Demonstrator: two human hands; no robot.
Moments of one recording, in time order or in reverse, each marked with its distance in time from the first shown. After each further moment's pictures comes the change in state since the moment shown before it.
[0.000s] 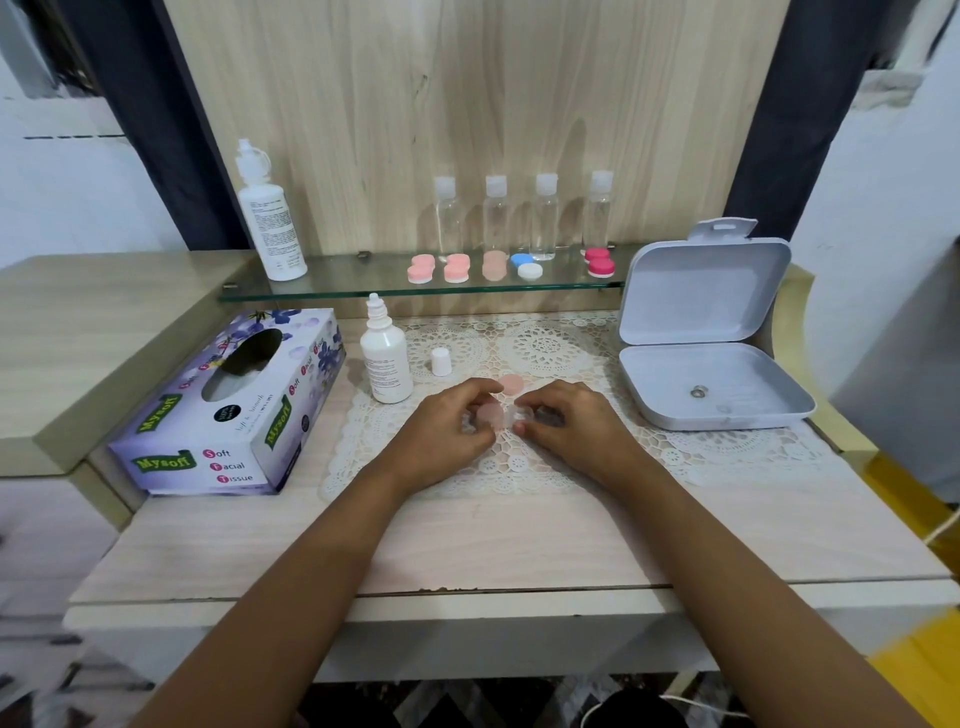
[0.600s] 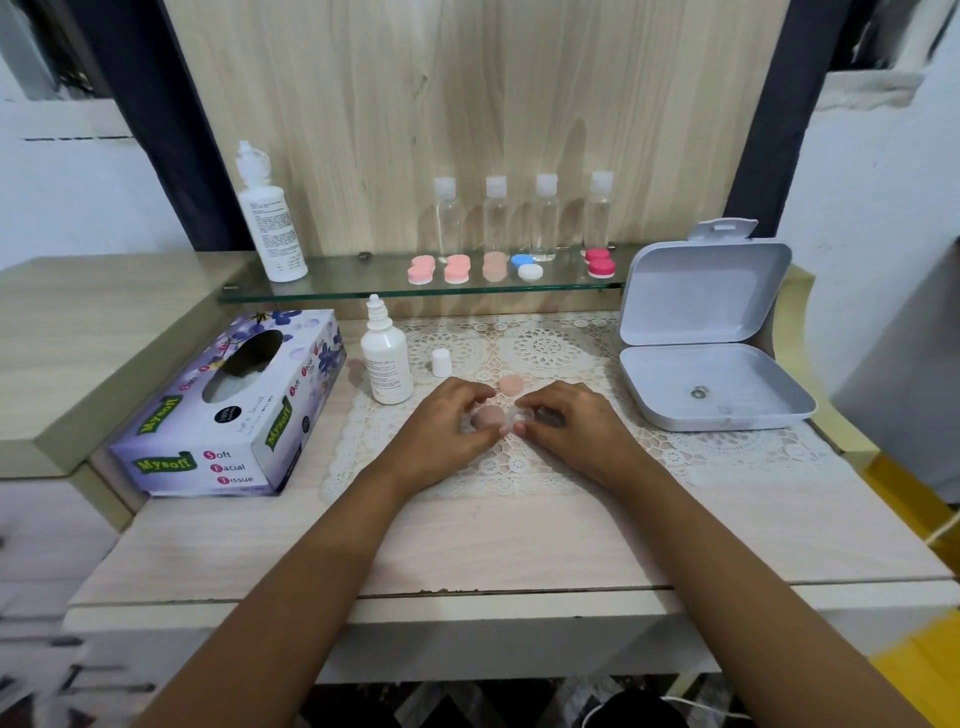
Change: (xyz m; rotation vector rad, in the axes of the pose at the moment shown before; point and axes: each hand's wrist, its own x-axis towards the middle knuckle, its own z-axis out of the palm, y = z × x) left_hand 0.004 -0.005 0.001 0.092 0.024 0.012; right_hand -0.001 -0.002 -0.001 0.014 -0.004 0.013
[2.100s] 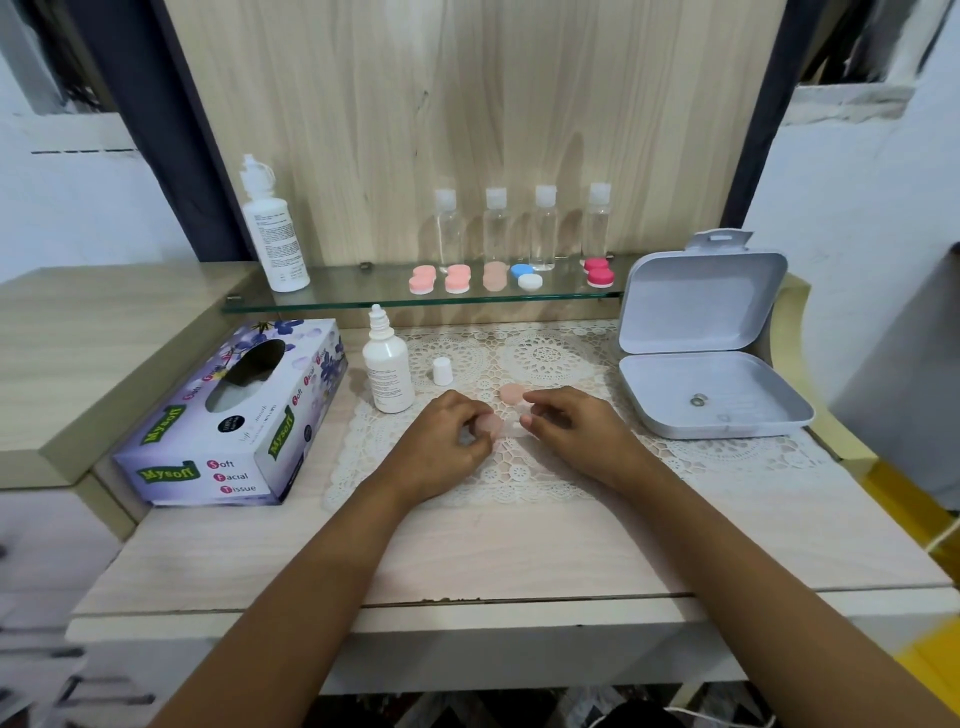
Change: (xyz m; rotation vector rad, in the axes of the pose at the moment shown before) left_hand -0.003 -0.003 0.001 0.074 0.000 0.012; right_hand -0.001 -0.009 -0.009 0.099 -0.032 0.076
